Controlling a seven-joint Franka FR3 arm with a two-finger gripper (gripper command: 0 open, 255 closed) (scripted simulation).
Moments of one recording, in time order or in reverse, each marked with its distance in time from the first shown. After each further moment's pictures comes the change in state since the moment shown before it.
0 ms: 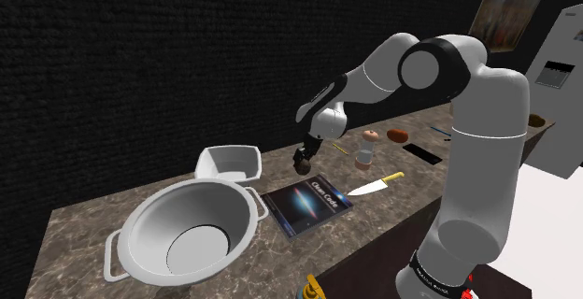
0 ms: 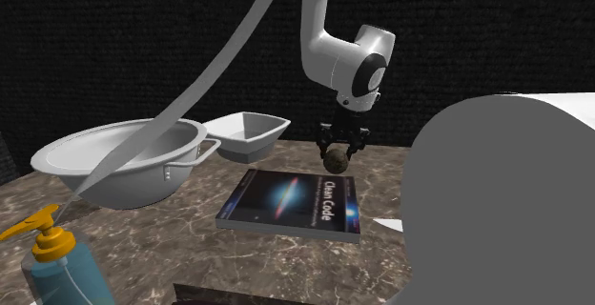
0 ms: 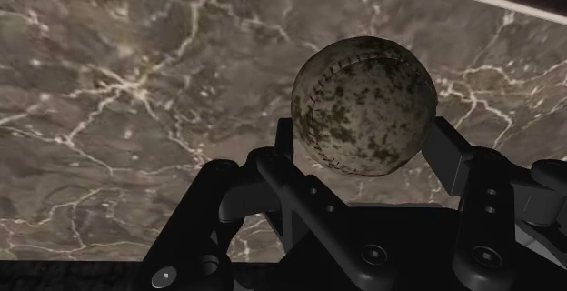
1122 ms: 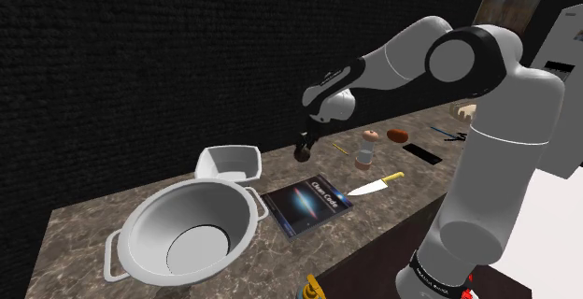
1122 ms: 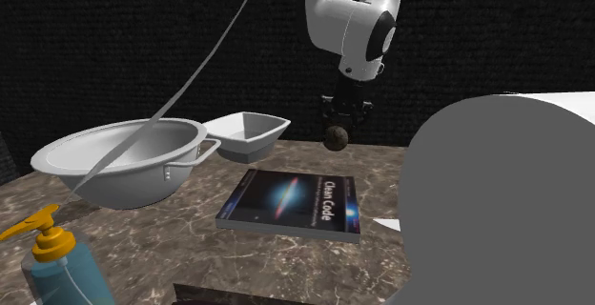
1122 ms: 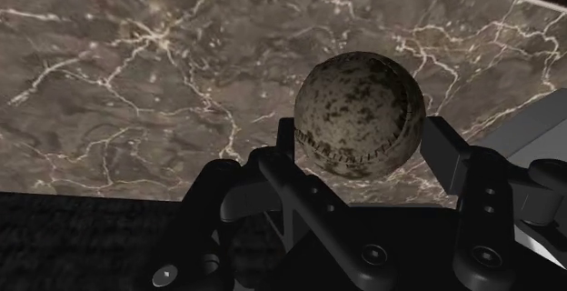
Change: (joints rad) arm 0.032 -0.151 -0.058 0.009 -0.169 -0.140 0.149
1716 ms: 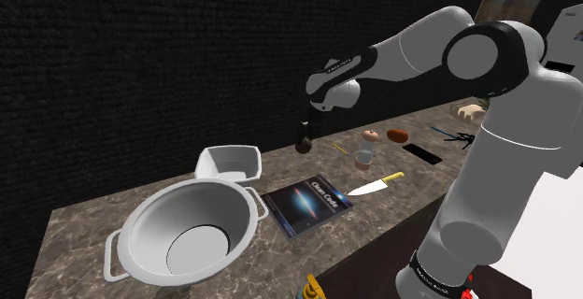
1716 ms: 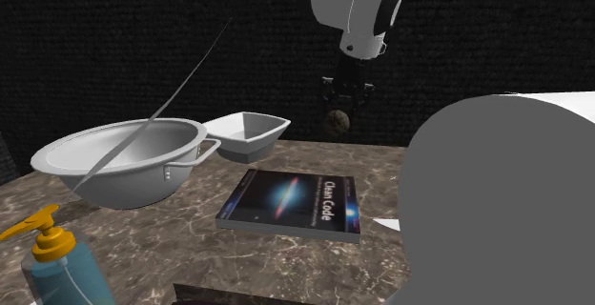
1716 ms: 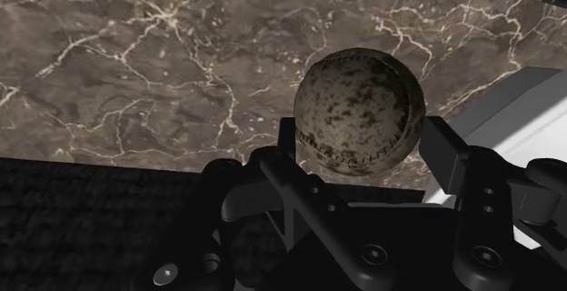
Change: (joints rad) arm 0.005 -0.082 -0.013 0.029 -0.084 -0.097 0.078
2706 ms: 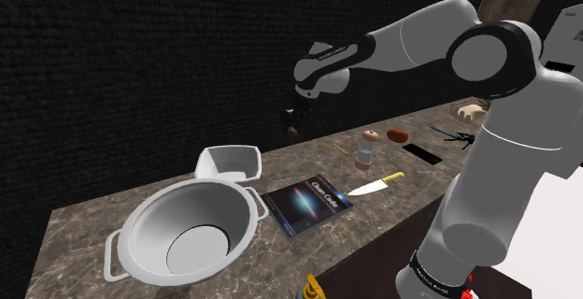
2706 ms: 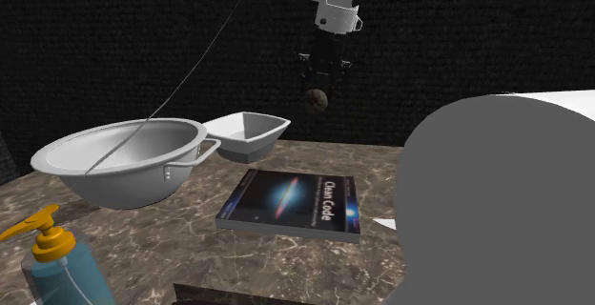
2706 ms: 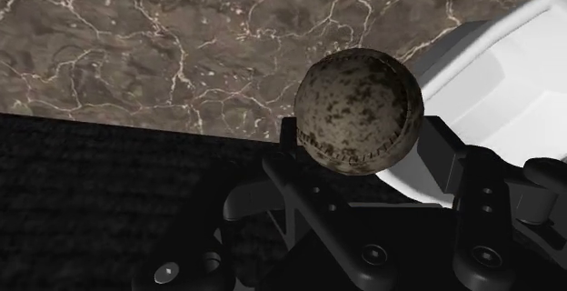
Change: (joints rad) arm 0.049 -0.006 0.048 0.131 -0.067 -0.106 0.168
